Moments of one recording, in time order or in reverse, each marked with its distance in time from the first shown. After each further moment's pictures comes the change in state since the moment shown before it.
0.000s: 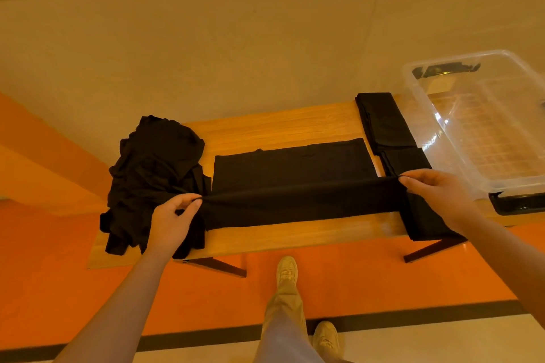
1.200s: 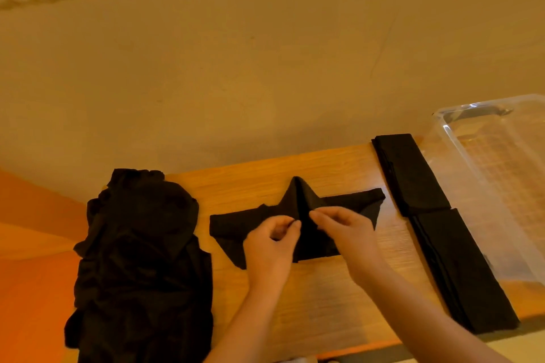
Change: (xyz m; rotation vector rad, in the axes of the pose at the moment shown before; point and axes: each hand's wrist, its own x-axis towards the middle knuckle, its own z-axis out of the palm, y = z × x) left_hand 0.081 0.143 0.101 -0.253 -0.161 -0.161; right_hand 0.055 -0.132 0.191 0.310 -0.025 0.273
